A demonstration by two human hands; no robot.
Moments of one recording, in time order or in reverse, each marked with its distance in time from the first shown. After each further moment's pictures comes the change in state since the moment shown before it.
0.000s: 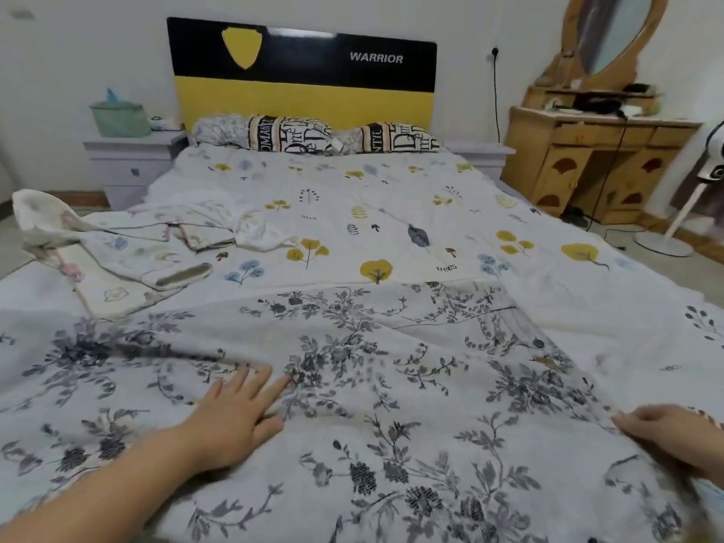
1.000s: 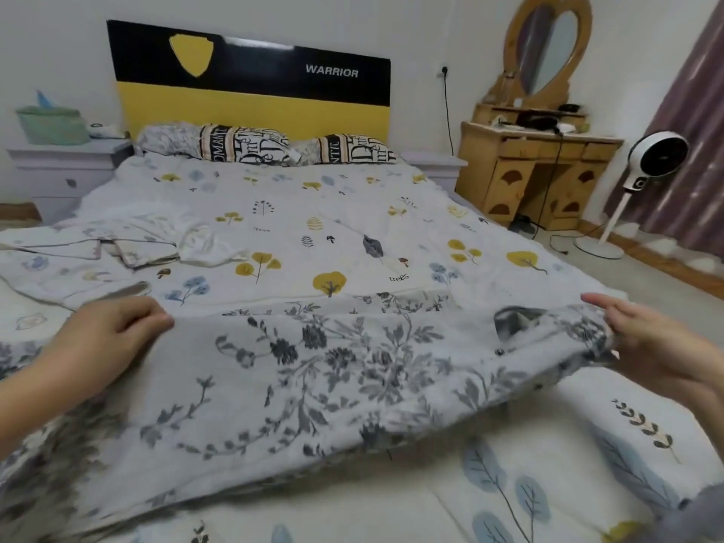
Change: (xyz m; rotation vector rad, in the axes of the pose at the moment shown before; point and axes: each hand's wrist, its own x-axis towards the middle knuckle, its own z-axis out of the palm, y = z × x) left_hand -0.006 -0.020 -0.106 -0.583 0.700 -0.104; right_hand -0.019 -0.050 -0.079 0.952 -0.176 -0.377
